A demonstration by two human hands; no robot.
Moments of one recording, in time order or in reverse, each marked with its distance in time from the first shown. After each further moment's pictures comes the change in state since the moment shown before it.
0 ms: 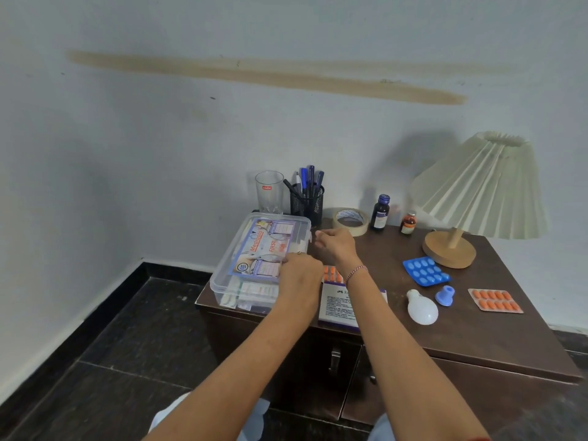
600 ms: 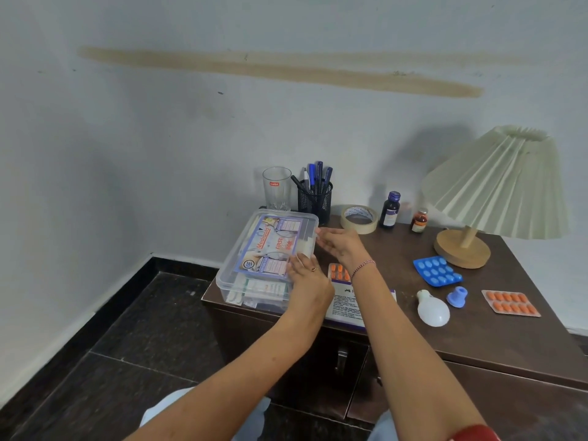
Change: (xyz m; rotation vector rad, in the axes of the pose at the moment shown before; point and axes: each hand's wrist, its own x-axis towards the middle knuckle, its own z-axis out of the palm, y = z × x) left_hand -0.008 0.006 0.027 0.088 0.011 0.078; right_hand 0.009 -0.001 0.004 0.409 -0.171 0.186
